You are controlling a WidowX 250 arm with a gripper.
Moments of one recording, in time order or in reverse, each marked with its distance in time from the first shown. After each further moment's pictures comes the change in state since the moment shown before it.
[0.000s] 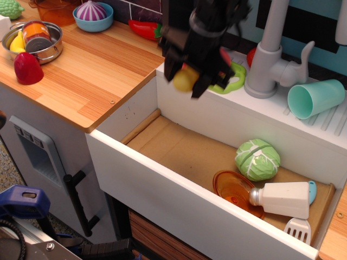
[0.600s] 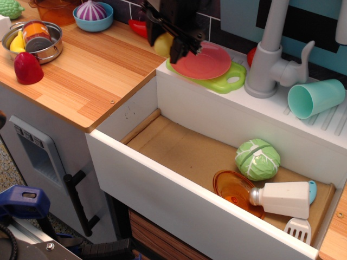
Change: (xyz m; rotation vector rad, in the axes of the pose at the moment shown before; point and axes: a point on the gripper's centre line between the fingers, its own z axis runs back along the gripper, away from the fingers) arm 0.038 0.034 -0.011 -0.086 -0.107 -0.192
